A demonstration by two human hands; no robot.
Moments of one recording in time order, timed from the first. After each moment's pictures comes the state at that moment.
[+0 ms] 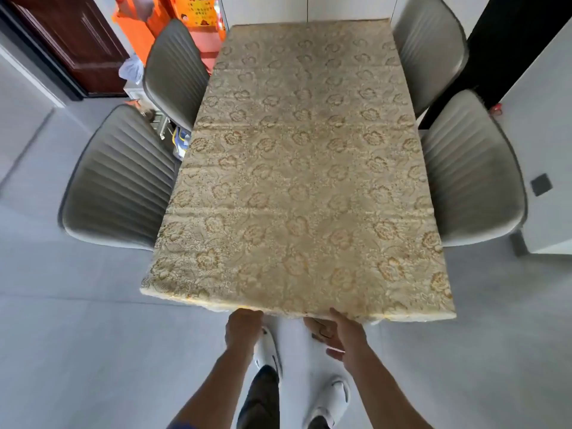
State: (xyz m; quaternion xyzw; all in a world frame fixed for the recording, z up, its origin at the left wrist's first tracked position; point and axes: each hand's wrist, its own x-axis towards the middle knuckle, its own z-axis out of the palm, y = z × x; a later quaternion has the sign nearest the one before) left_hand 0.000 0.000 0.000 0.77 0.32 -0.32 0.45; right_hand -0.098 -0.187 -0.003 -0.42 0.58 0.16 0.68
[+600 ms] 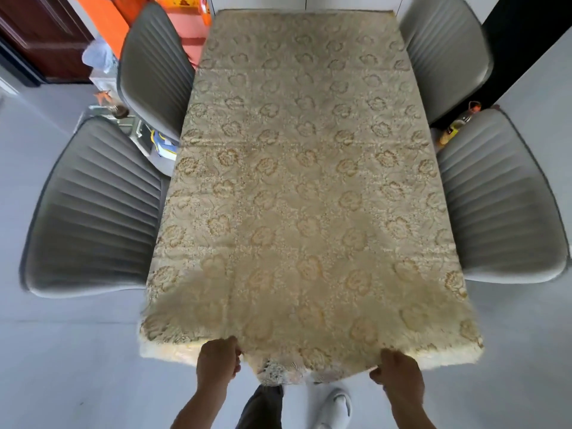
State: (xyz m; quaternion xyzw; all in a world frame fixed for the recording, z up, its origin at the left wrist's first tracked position) left_hand 0.097 0.051 0.004 0.77 0.33 -0.35 0.42; right_hand -0.069 -0.223 -0.011 -0.63 0.63 0.16 0.42
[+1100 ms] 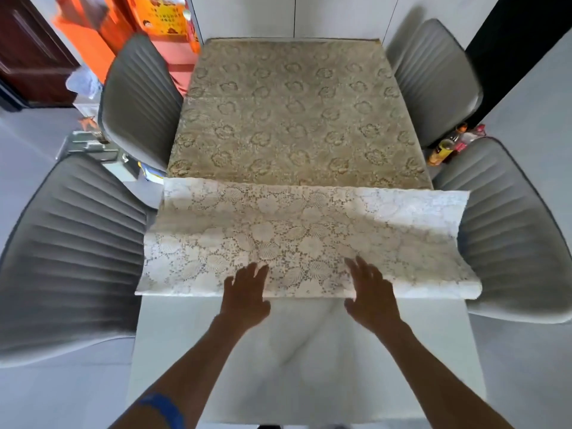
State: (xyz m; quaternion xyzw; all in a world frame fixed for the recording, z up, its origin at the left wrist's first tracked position) left_hand 0.266 -0.060 0.004 0.93 -0.28 -0.24 0.01; right_hand 0.133 -0.292 0.019 -0.94 0.24 0.17 0.14
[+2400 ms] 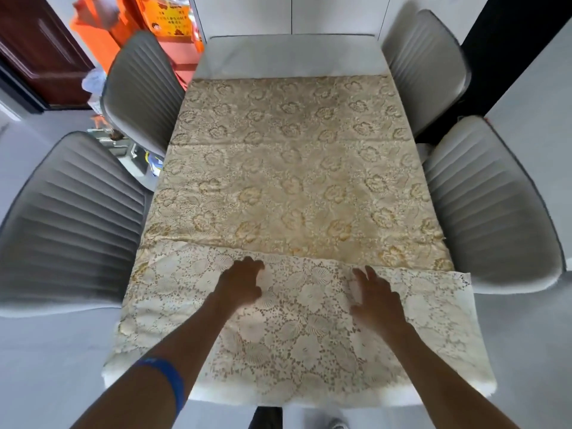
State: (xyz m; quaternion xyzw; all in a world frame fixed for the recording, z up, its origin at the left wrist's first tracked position) left_hand 0.222 -0.073 -0.003 0.92 -0.26 -0.29 0.03; right_hand 0.049 -0.313 -0.015 -0.93 0.25 0.22 0.17
